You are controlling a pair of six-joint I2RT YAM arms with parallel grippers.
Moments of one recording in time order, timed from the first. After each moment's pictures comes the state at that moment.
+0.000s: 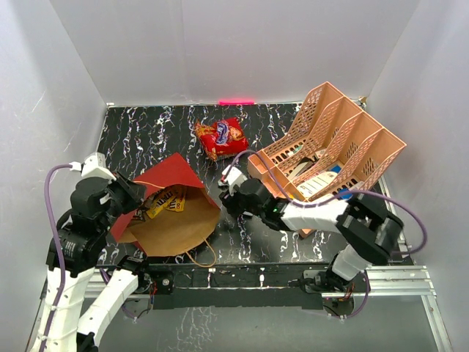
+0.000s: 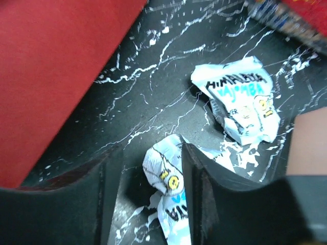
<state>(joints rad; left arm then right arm) -0.26 0.59 1.08 -0.96 -0.13 -0.65 0.93 1.61 0.73 0.38 0.11 -0.02</state>
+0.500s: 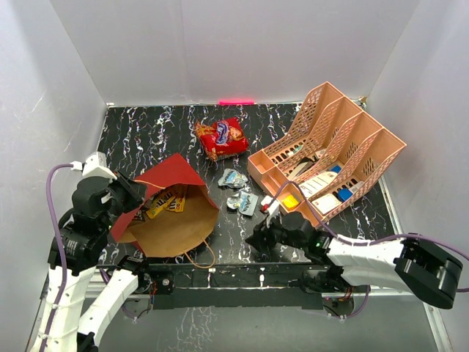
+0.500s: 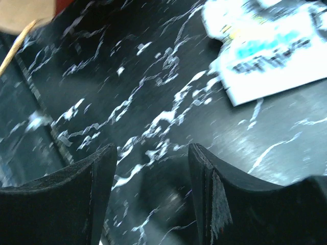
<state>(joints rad) -0.26 0.58 1.06 -0.94 -0.14 -0.65 0.94 1.06 0.21 0.44 -0.07 0.22</state>
